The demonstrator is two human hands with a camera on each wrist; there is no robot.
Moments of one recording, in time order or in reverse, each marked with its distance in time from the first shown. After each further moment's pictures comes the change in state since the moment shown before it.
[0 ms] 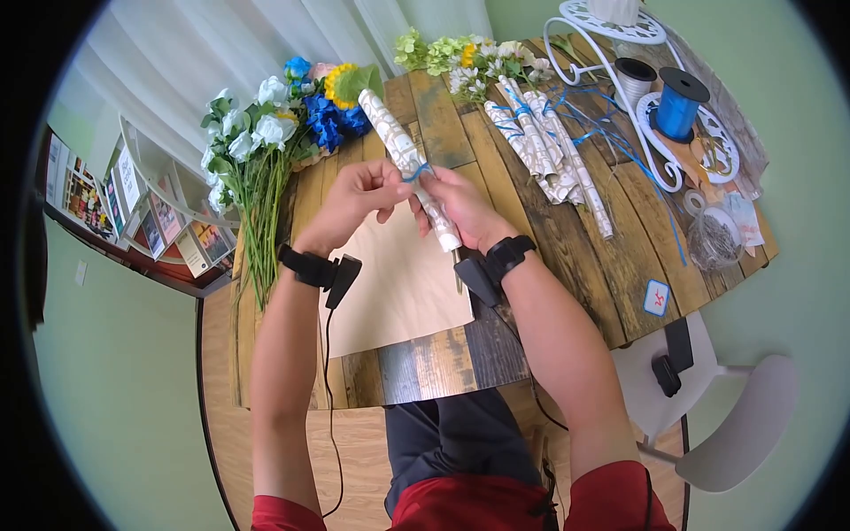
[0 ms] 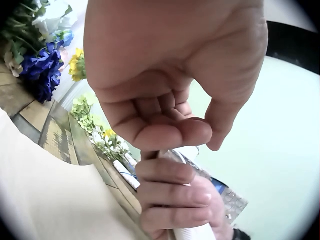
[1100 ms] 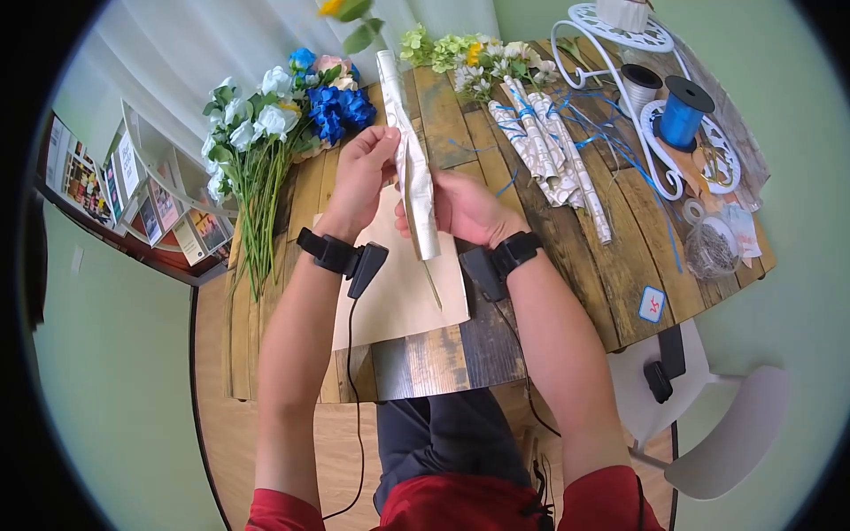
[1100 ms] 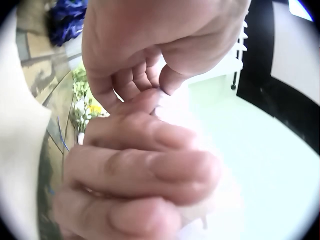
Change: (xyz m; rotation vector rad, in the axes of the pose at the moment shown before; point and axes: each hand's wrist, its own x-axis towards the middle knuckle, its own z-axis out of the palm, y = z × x) left_hand 0.035 -0.014 0.020 -0.458 0.361 0.080; right_hand -0.013 -0.018 0.004 0.213 -0.243 0.138
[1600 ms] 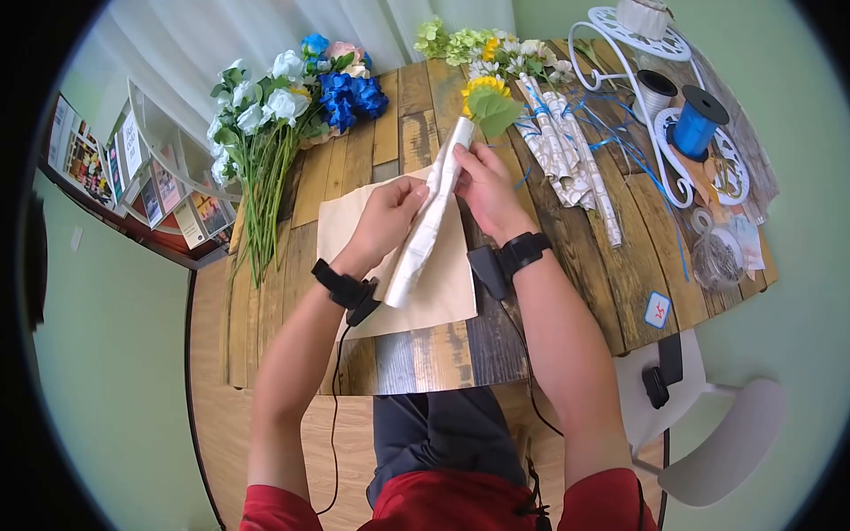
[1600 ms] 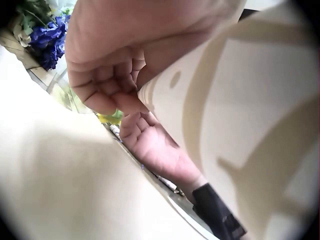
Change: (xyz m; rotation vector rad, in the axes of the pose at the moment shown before) left_hand -0.050 -0.032 -0.012 0.576 -0.048 -0.116; right_hand 0.015 0.010 -0.025 -0.147 0.376 -0.383
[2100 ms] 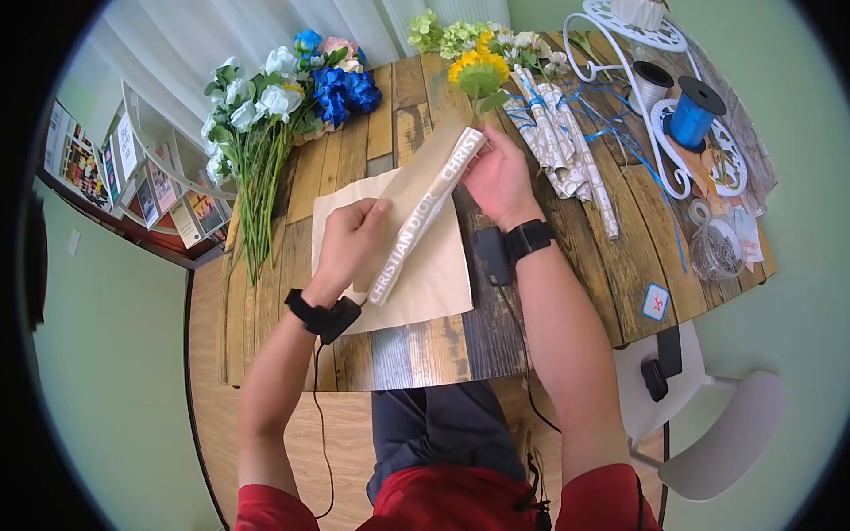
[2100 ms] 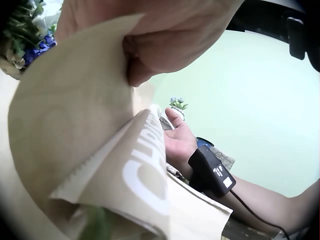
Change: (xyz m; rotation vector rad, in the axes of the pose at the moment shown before) left_hand -0.044 -0.004 -0.016 0.179 0.249 -0.035; right_hand 0.001 -0.018 -0.015 0.428 0.038 0.032
